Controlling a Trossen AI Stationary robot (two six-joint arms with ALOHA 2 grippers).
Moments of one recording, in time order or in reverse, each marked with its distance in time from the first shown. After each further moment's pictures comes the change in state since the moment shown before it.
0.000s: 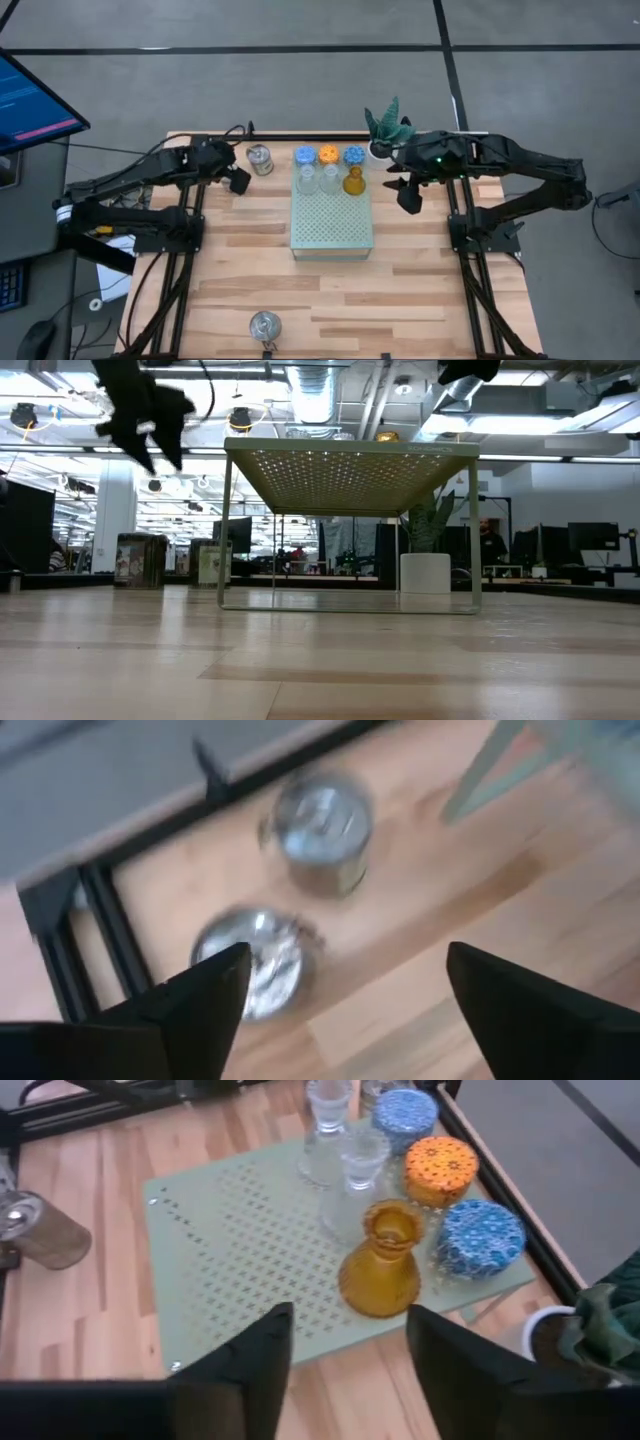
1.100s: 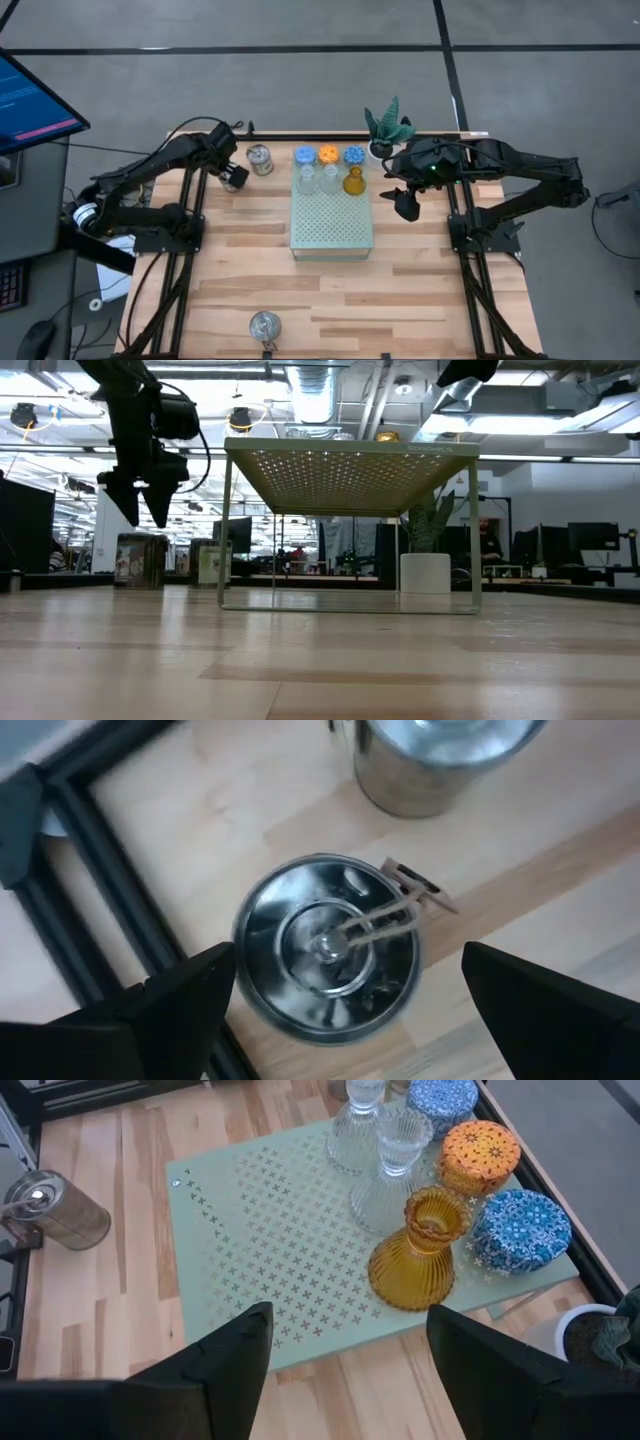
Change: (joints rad) left arm 0.396 0.201 -0.115 0.089 0.235 0.329; right arm 0.044 0.028 0.000 -0.005 -0.011 0.019
